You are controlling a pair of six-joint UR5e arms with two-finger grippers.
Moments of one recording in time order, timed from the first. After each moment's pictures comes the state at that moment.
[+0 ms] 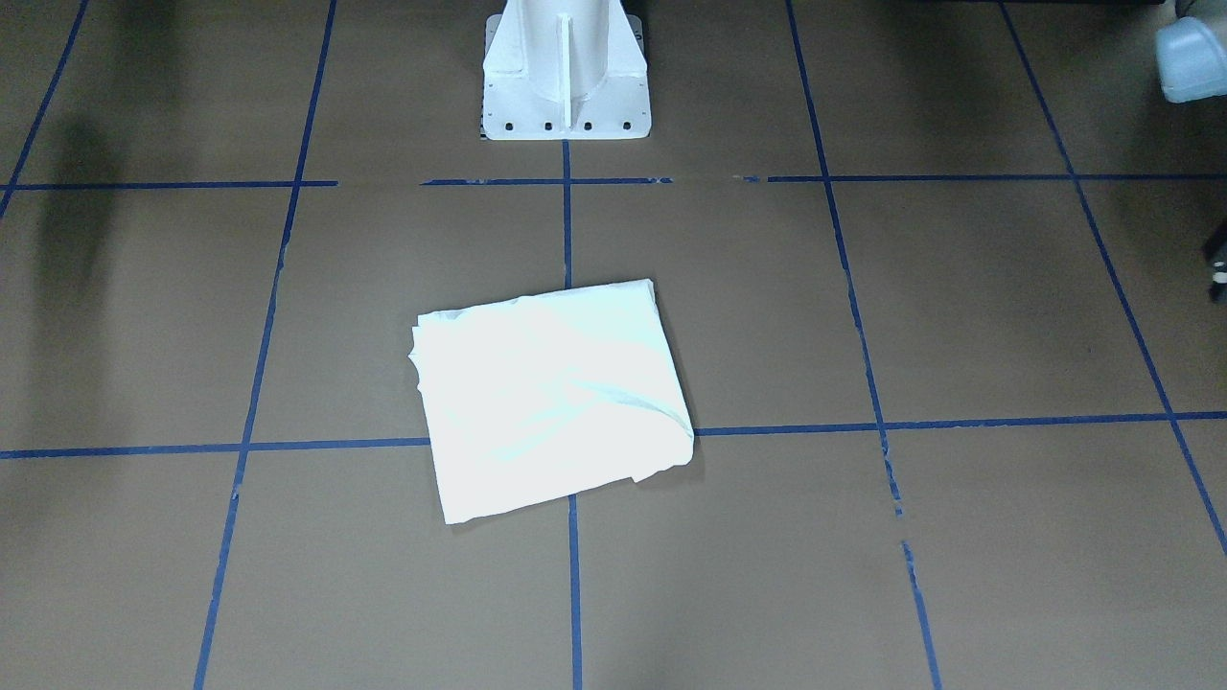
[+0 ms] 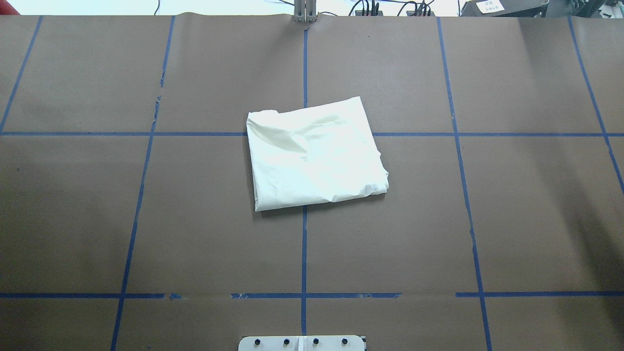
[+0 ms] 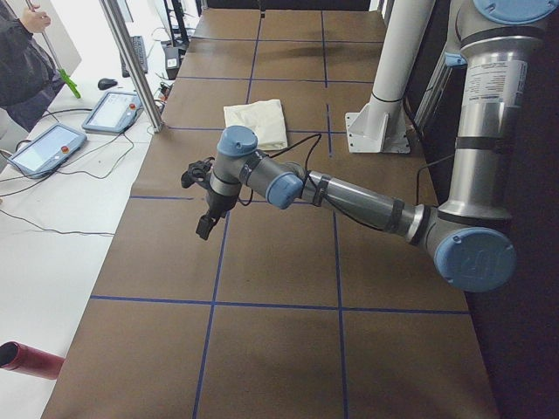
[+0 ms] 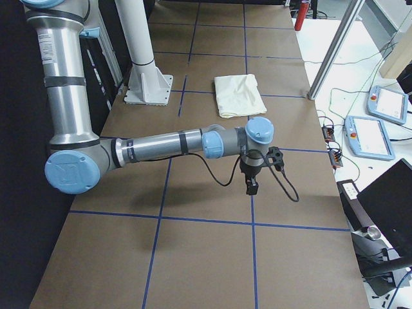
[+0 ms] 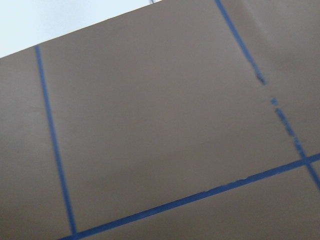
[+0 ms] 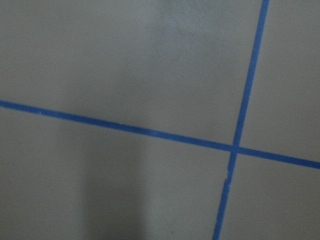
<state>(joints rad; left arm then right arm) -1.45 -1.59 -1.79 -1.80 -2.11 0.08 1.47 -1.52 1.67 -1.61 2.34 -0.05</state>
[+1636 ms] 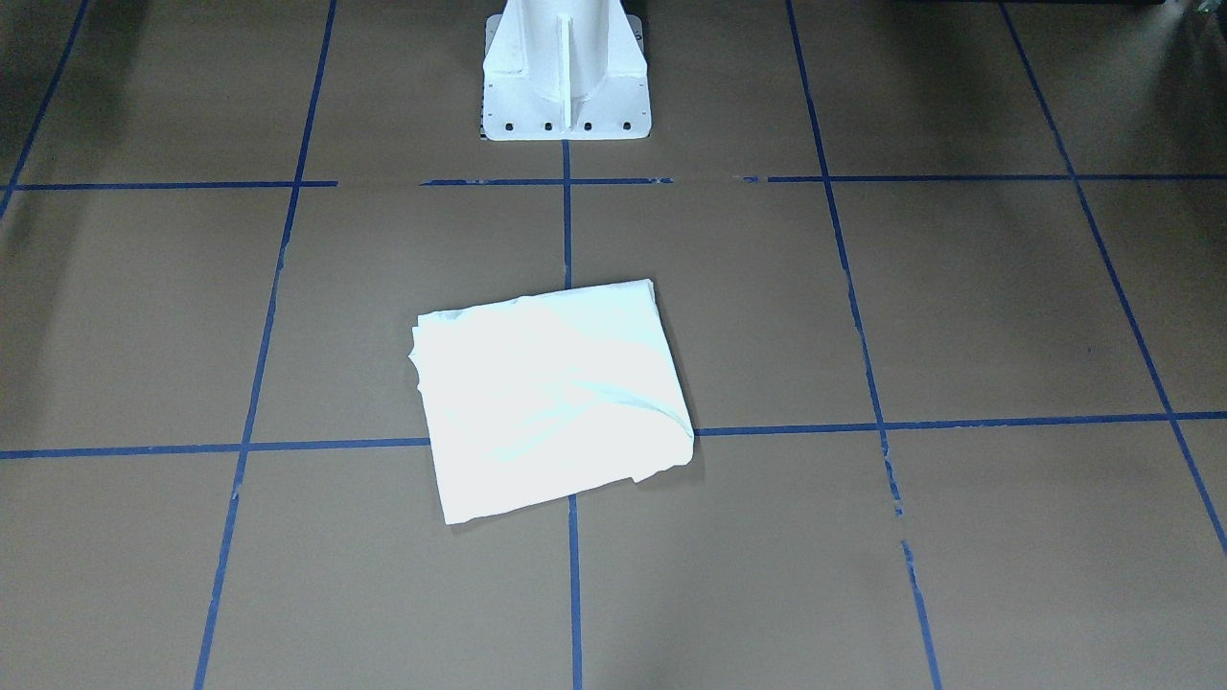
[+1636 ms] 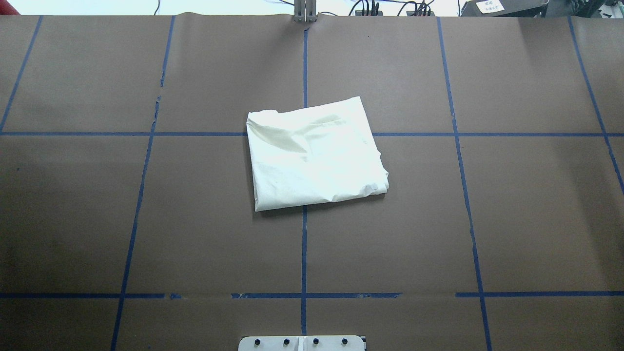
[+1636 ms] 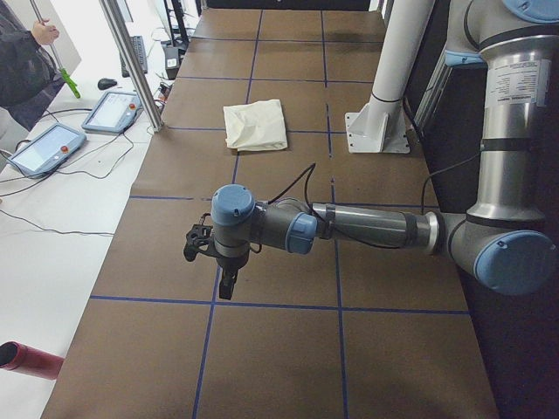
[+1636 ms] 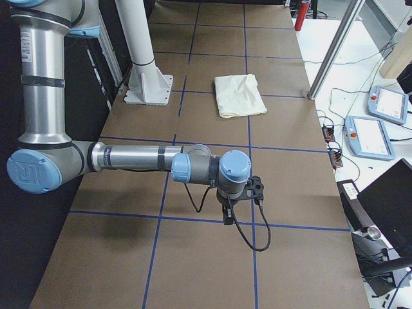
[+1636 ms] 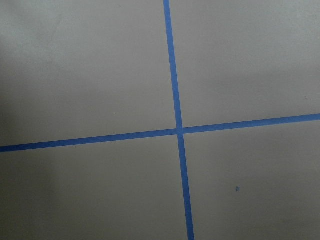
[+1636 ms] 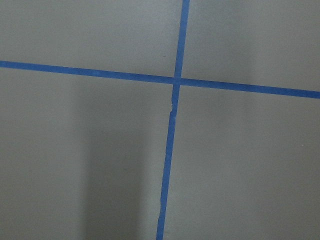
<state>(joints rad) -1.54 -1.53 -1.69 -1.70 -2.30 -0.06 1.59 -1.63 1.66 -1.64 2.39 -0.13</state>
